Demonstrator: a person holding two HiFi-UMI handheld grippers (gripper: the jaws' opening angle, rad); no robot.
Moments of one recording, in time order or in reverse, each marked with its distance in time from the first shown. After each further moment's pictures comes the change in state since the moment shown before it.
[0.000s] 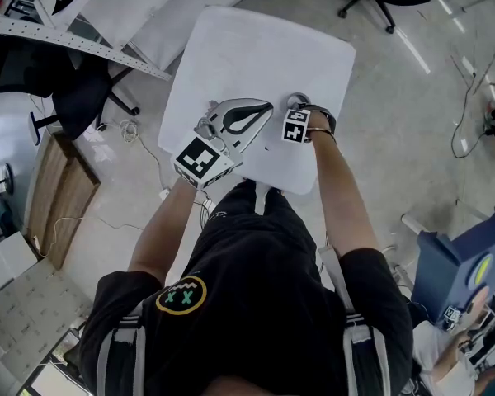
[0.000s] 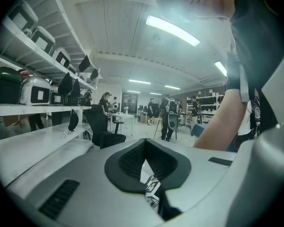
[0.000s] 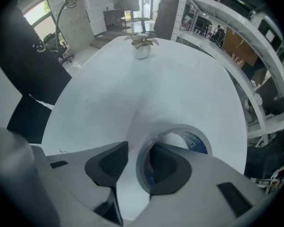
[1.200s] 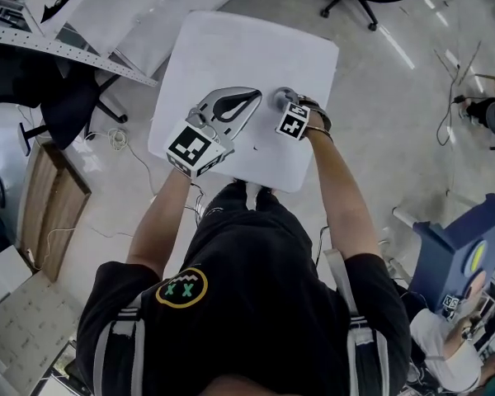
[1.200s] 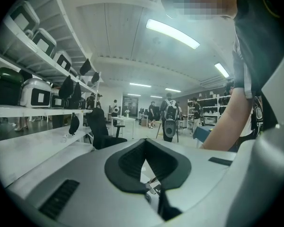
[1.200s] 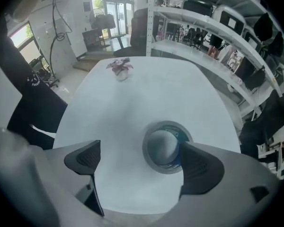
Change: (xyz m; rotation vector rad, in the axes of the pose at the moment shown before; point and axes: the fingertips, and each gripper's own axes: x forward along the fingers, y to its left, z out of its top) left arm 0.010 0.016 0.007 0.003 -0.050 0.001; right arm -0.051 -0.020 0.003 0.251 -0.155 -0.058
